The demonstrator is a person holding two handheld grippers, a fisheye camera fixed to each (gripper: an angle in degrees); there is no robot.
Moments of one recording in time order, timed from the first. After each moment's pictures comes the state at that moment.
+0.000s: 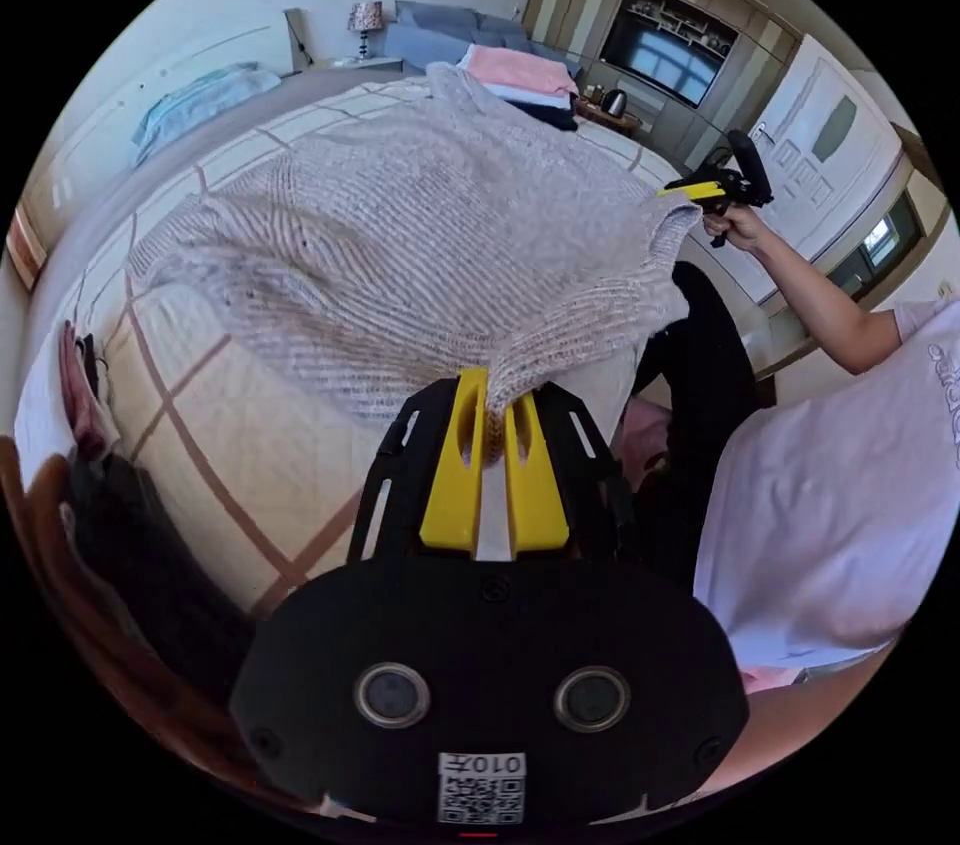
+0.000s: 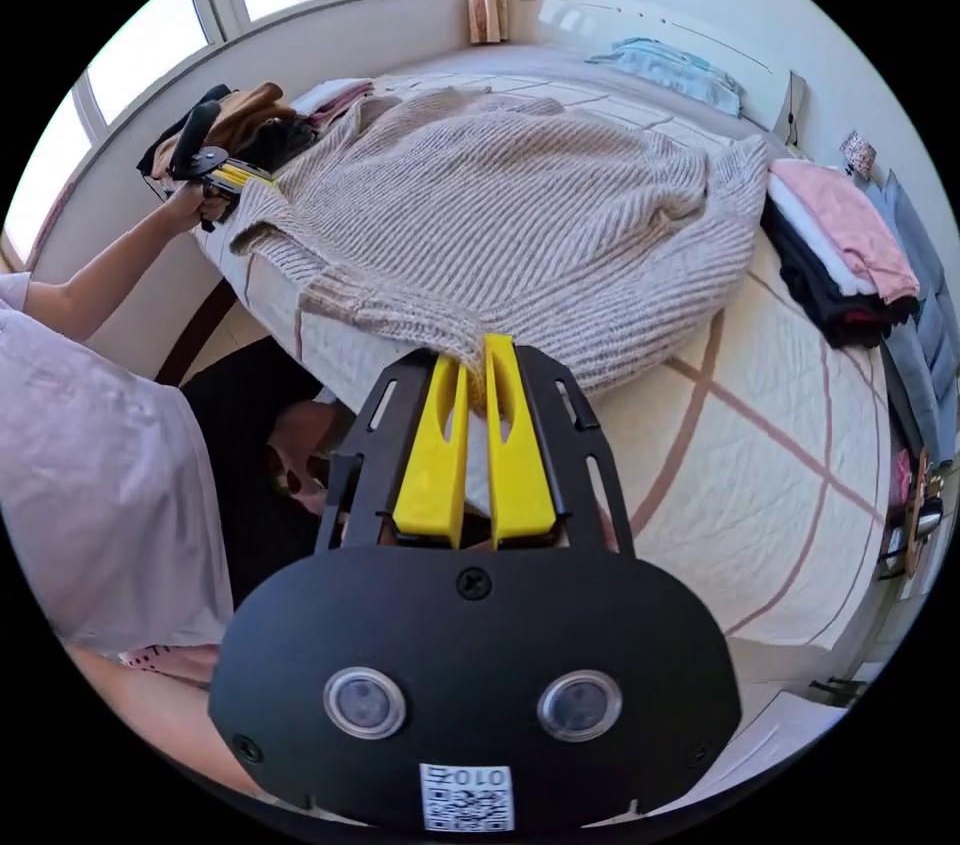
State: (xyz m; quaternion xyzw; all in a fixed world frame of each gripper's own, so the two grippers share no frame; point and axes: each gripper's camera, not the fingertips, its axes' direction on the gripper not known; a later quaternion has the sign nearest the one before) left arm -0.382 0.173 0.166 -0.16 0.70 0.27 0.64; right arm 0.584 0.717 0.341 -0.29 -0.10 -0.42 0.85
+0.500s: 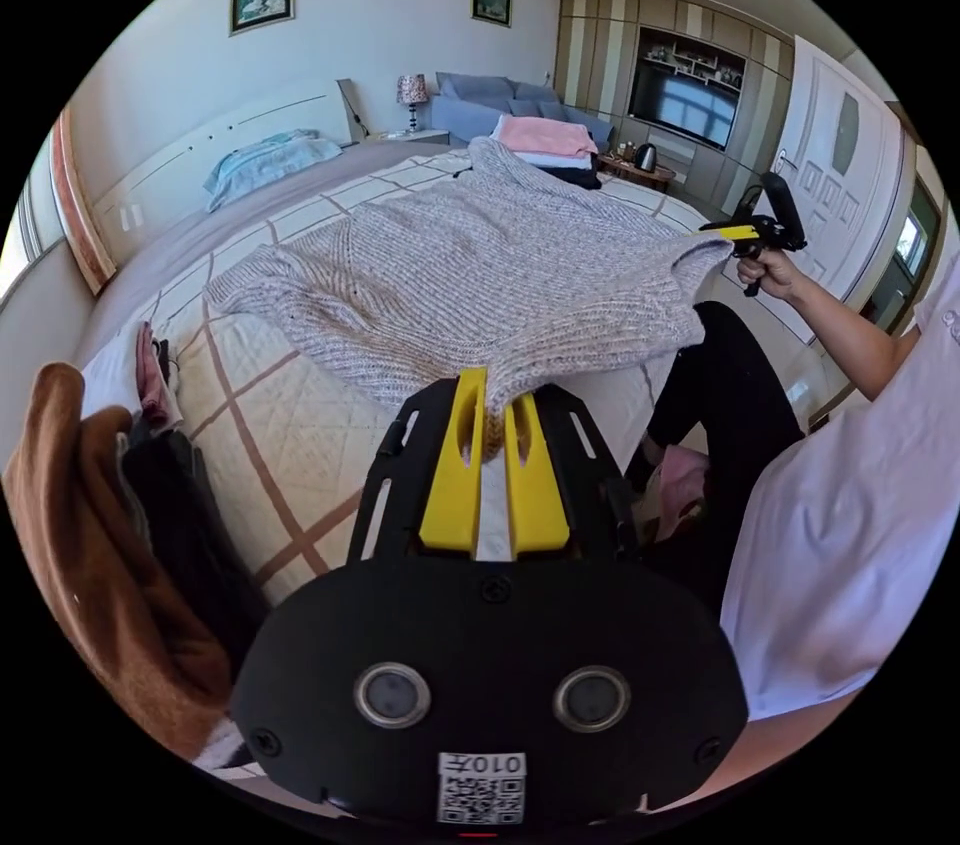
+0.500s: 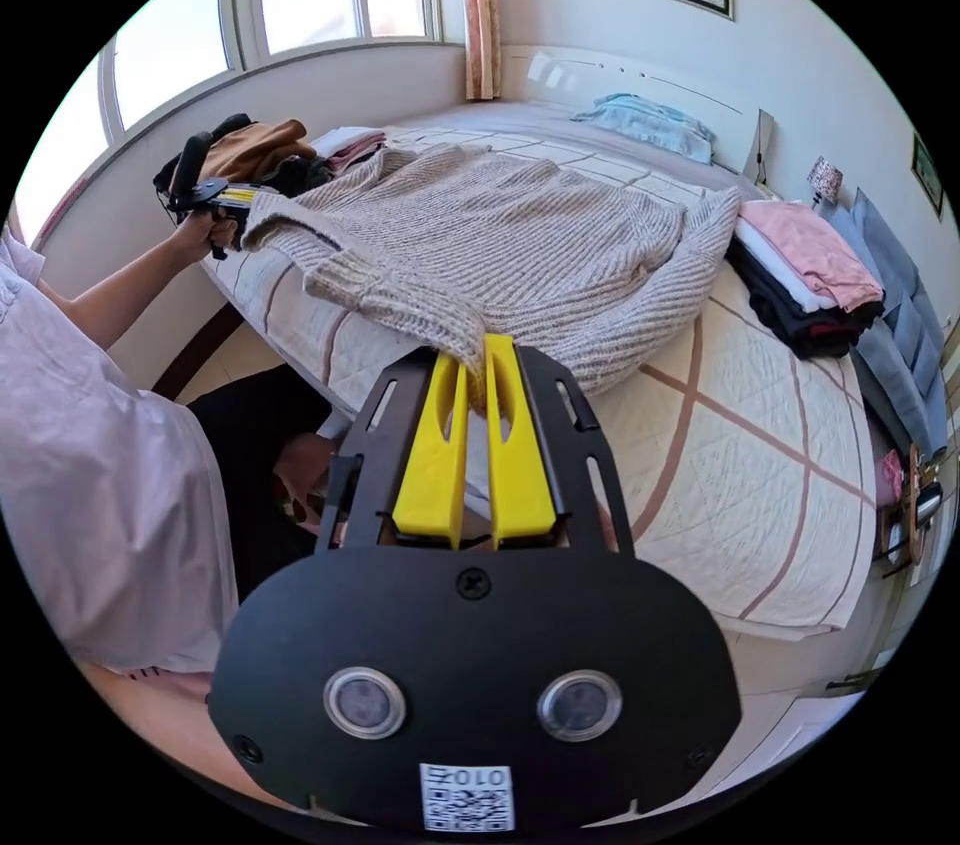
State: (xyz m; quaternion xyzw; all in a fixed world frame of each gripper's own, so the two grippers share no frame) left arm -0.452 0.178 0.193 -0.05 0.66 0.20 0.72; right arm 0.557 0.687 0.316 -0.22 -0.11 -0.43 0.87
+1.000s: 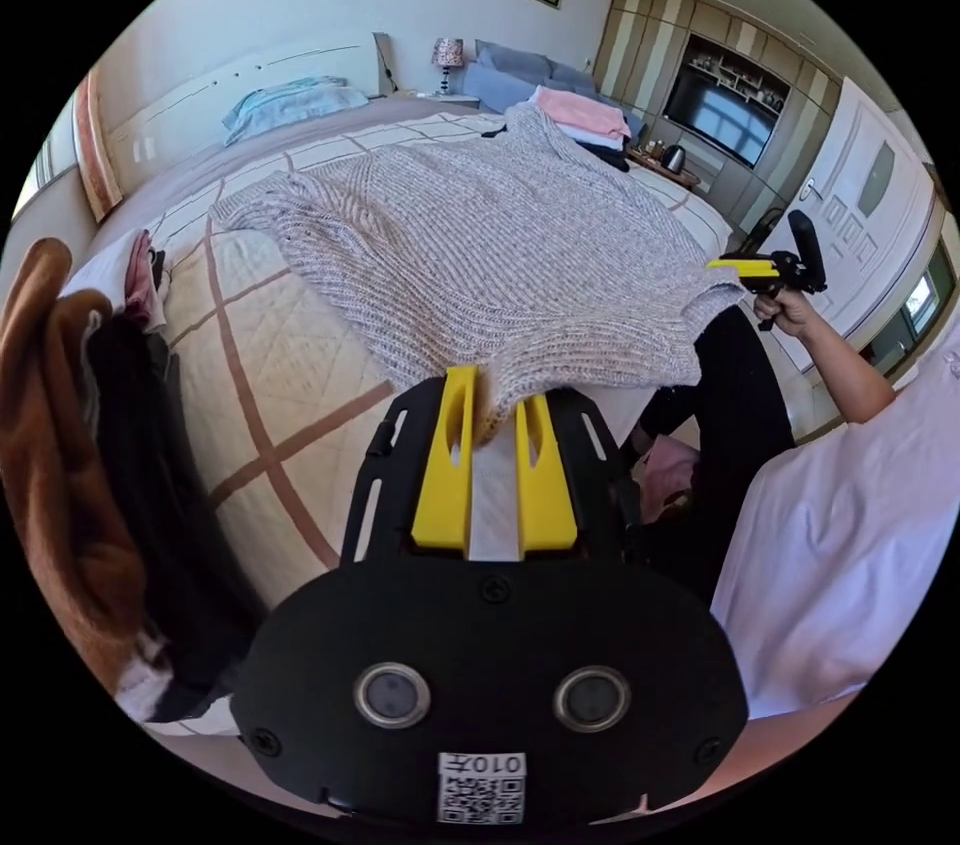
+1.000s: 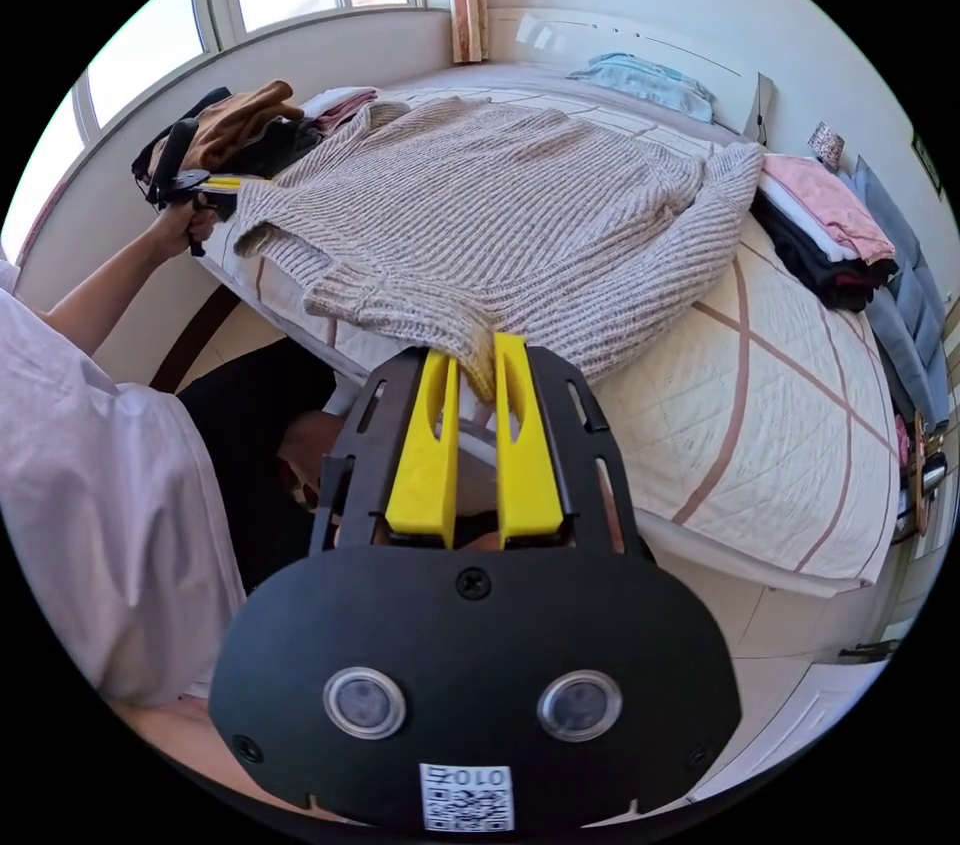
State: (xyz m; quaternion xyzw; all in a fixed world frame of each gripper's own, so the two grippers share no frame) left arm -0.476 0.235 0.255 -0.14 0.66 0.16 0.72; right arm 0.558 0.713 0.337 -0.26 -0.08 -0.40 0.87
